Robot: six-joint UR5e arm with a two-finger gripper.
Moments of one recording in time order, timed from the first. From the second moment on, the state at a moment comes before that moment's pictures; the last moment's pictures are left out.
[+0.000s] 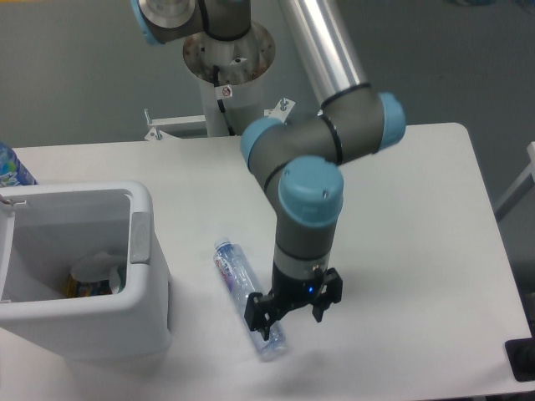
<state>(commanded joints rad) 2.33 -2.17 -1.41 -0.92 1.44 -0.01</state>
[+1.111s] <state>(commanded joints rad) 2.28 -2.28 -1.41 -0.91 1.57 -0.01</state>
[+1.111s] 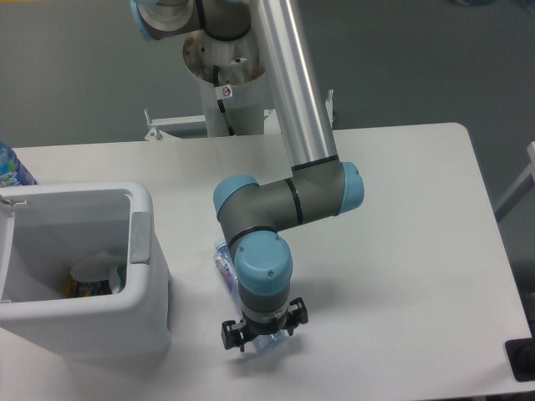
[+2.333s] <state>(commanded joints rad) 2.27 -2.24 -1.45 -0.91 1.60 -0.01</state>
